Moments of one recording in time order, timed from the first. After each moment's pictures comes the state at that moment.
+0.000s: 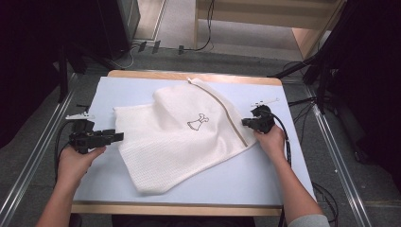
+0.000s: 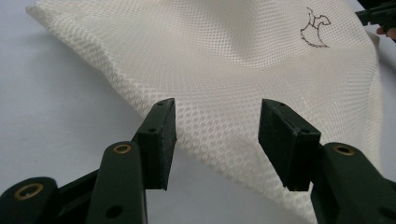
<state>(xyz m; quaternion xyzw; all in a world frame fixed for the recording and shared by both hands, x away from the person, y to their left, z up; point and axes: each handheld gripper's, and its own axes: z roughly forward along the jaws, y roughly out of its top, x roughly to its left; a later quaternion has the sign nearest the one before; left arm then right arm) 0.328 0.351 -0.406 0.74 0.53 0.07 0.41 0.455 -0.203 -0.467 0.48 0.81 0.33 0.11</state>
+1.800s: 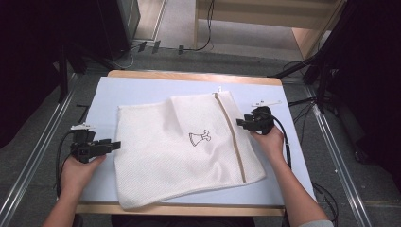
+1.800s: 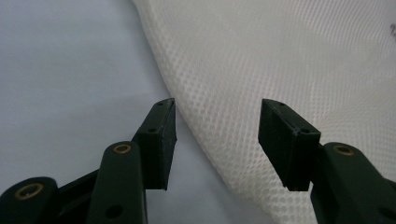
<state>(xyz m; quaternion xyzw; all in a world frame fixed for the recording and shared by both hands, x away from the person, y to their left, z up) 0.316 0.353 -0.443 0.73 0.59 0.08 0.35 0.445 -0.197 -0.460 0.46 0.79 0.38 0.13</state>
